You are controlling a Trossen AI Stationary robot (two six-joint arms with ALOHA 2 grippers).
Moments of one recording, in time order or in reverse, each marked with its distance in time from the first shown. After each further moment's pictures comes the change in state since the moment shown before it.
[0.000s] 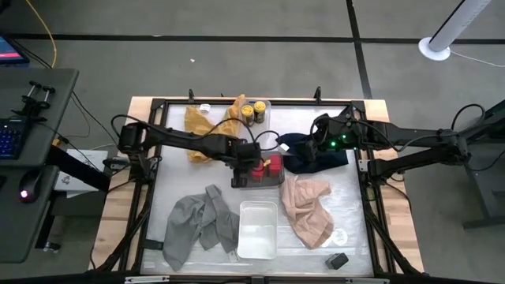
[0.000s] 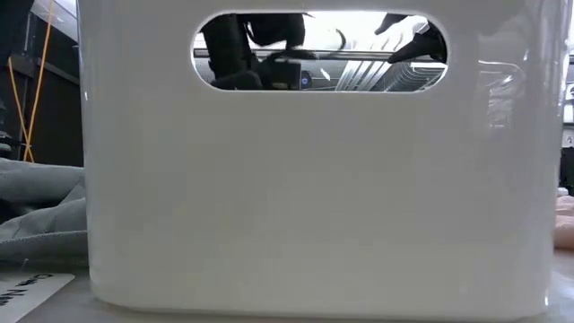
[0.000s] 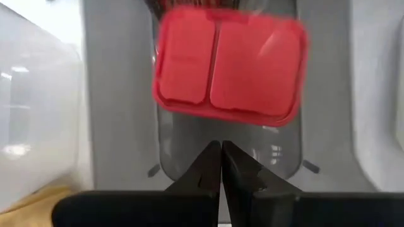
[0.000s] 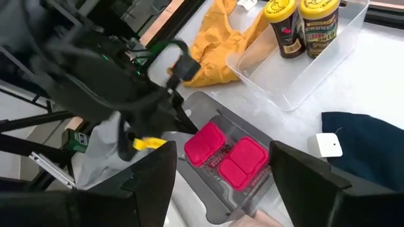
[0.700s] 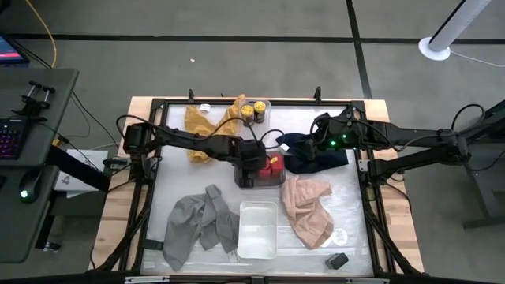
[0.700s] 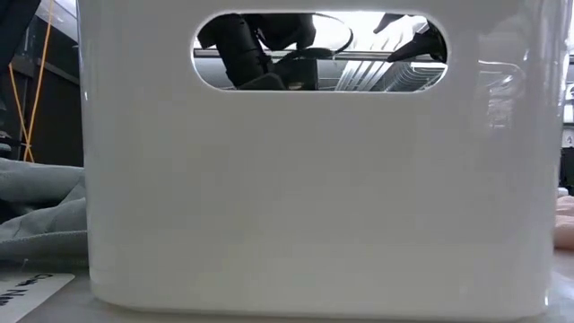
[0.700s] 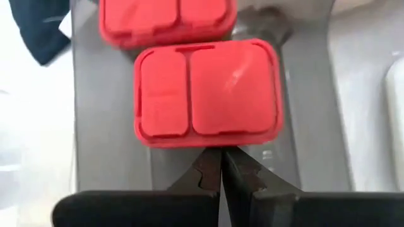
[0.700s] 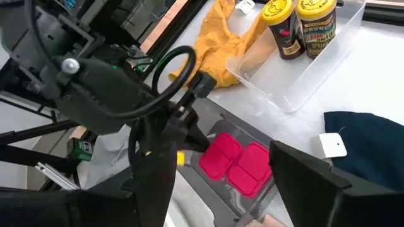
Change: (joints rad) left arm 0.015 0.041 0.001 0.184 0.049 0.062; right arm 0.000 0.000 0.000 0.013 0.011 0.039
